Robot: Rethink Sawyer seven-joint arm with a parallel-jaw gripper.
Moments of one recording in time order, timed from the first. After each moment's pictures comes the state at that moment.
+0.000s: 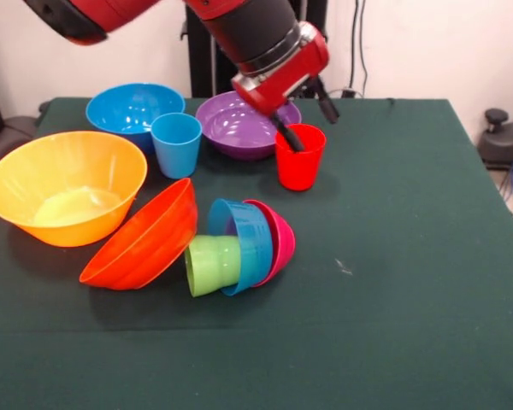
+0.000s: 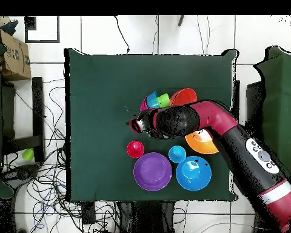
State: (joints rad) arm -1.06 -0.38 1.14 1.77 -0.62 0.89 1.48
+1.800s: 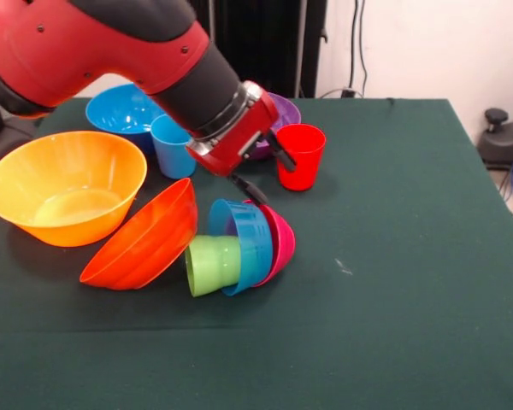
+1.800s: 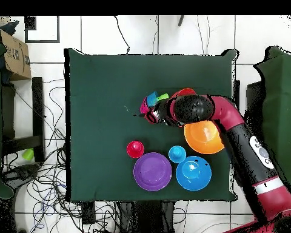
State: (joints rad) arm -1.10 -0.18 1.12 1.56 -0.64 1.03 1.18
